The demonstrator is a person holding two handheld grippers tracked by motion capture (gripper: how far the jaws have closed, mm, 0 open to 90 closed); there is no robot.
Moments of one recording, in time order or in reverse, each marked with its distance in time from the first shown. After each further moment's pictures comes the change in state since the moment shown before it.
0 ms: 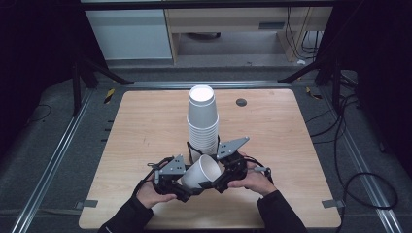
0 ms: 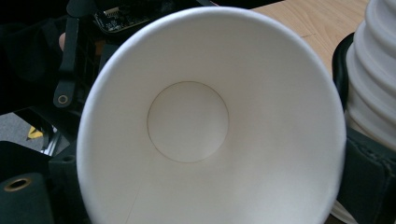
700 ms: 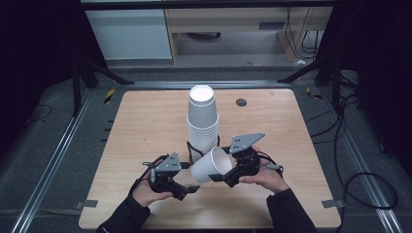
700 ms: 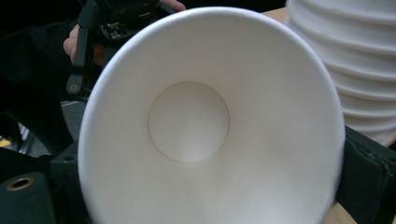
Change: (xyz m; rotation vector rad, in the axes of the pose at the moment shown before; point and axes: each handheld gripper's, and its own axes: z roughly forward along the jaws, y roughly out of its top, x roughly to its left) left arm 0.010 -0.008 -0.010 0.021 0.060 -0.063; right arm -0.001 0.004 -0.039 -0.028 -0.111 -0.019
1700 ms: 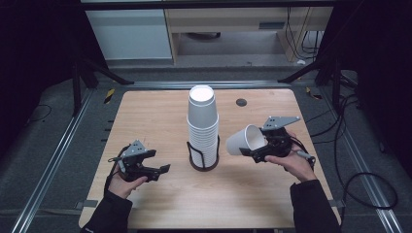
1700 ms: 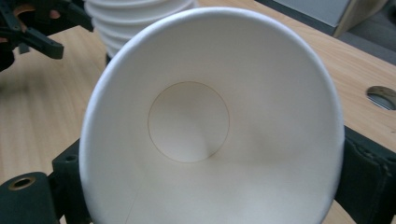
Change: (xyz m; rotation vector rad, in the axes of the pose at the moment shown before) left arm 0.053 -0.038 -0.060 -0.039 0.289 -0.262; right arm -0.051 -0.009 -0.073 0.045 -0.343 0.142
